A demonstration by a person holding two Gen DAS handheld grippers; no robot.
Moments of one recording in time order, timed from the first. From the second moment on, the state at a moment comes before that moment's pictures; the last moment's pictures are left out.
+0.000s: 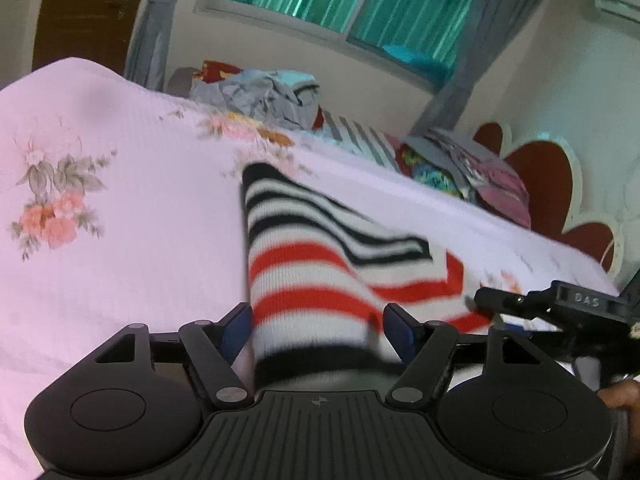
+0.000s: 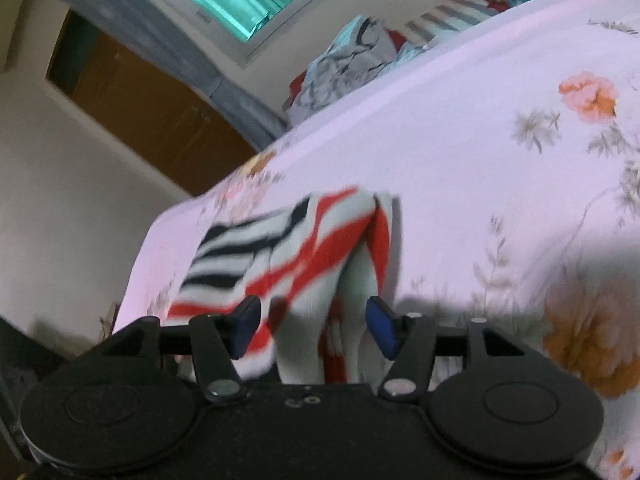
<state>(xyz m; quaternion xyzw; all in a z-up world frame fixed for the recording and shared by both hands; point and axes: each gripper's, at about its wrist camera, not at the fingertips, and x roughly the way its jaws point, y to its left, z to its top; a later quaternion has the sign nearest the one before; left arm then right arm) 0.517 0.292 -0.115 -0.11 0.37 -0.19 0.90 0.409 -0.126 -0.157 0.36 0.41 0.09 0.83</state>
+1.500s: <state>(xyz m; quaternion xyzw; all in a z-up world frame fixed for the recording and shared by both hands) 0.447 0.309 -0.131 -0.08 0.41 -0.14 0.90 0.299 -0.075 -0.158 0.26 0.47 0.01 0.84</state>
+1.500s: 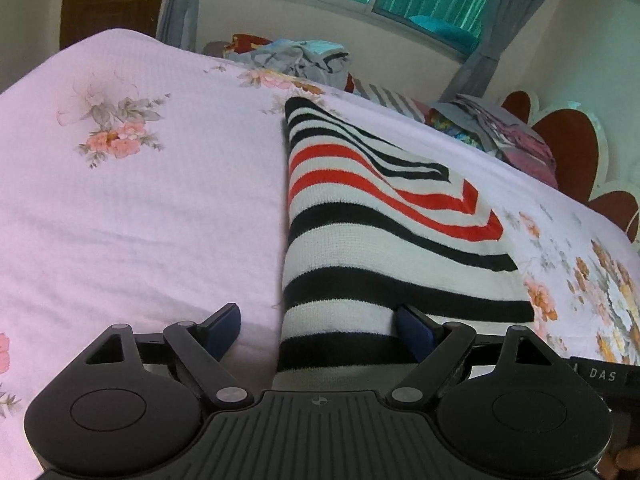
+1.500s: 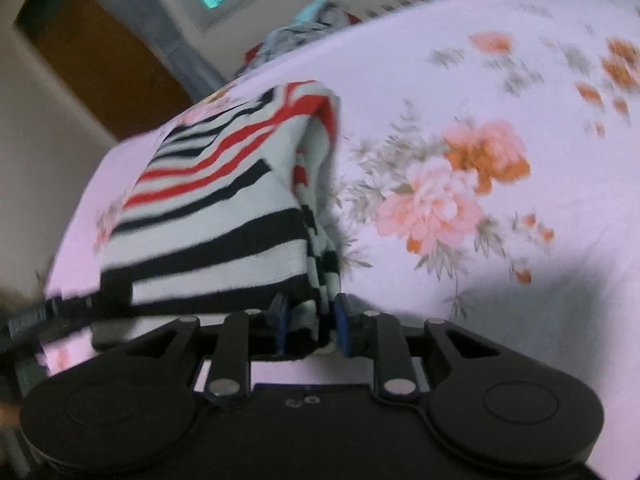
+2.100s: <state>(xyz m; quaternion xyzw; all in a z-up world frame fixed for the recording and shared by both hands) 0.363 0.278 -0.079 0.00 0.41 -0.06 0.91 0.254 -0.072 -0.099 0.20 0.45 0.03 0.87</state>
